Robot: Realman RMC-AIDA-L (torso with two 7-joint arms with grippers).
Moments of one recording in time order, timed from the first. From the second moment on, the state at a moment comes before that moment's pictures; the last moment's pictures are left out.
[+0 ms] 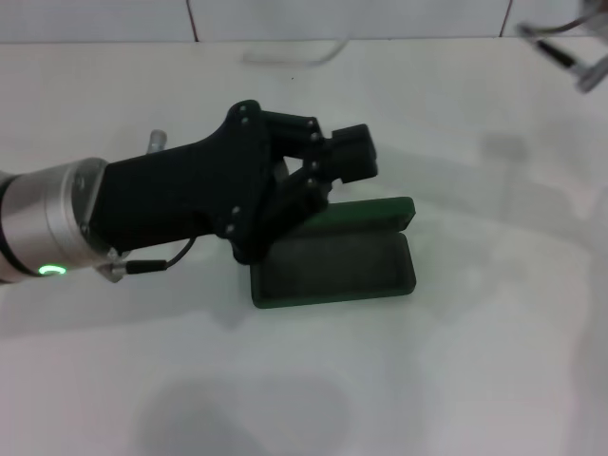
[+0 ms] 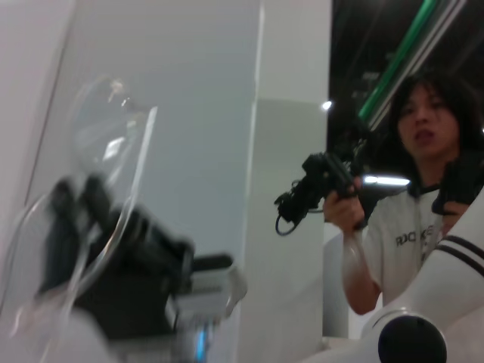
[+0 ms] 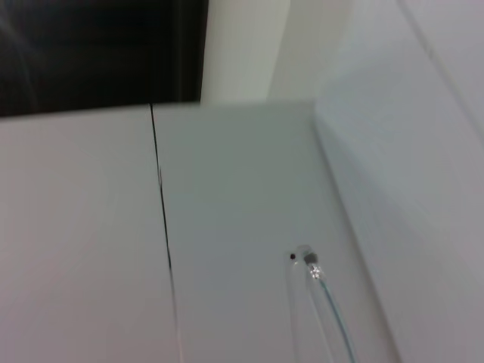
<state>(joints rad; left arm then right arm) -0.51 -2.09 1.18 0.57 1.21 1.91 -1.17 0.83 2.03 -1.00 -0.39 -1.03 -1.73 1.28</state>
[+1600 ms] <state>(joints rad) -0.50 -2.09 1.18 0.54 1.13 1.91 -1.15 0.78 2.03 -1.35 -0.37 -0.83 -1.59 1.19</state>
